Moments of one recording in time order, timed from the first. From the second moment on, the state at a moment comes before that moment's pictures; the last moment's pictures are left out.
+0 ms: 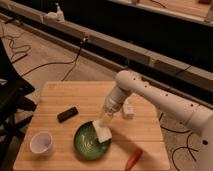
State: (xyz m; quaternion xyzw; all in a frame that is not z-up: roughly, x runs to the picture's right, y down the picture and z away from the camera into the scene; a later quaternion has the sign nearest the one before) arm -0.012 0.162 0.756 -0.46 -0.24 0.09 0.85
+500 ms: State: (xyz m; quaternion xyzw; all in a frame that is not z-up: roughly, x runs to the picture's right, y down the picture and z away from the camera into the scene) arm -0.011 0.162 0.756 -0.46 -0.24 0.09 0.85
